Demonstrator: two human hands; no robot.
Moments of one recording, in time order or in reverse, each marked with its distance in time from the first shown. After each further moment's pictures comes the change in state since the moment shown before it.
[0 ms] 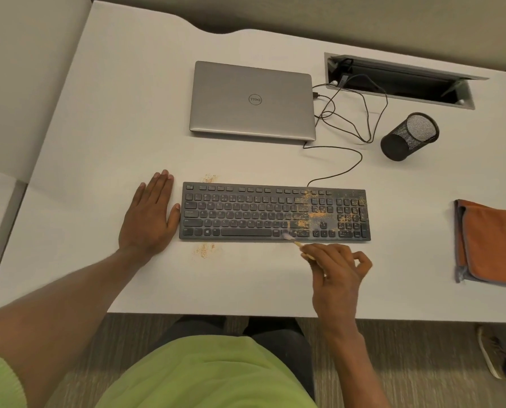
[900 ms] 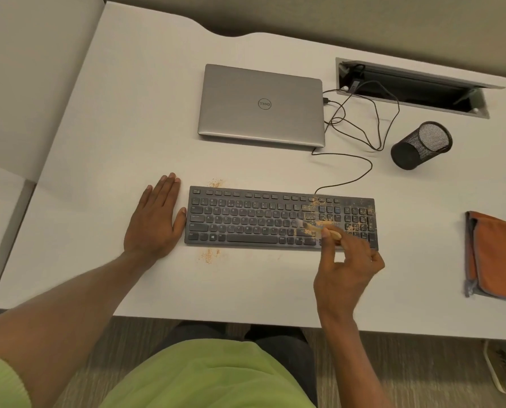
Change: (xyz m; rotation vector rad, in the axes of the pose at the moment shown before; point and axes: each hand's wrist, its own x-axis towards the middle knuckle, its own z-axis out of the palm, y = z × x) left_hand 0.001 -0.002 0.001 0.001 -0.004 -0.001; right_hand 0.037 -0.027 0.013 0.164 0.274 0.246
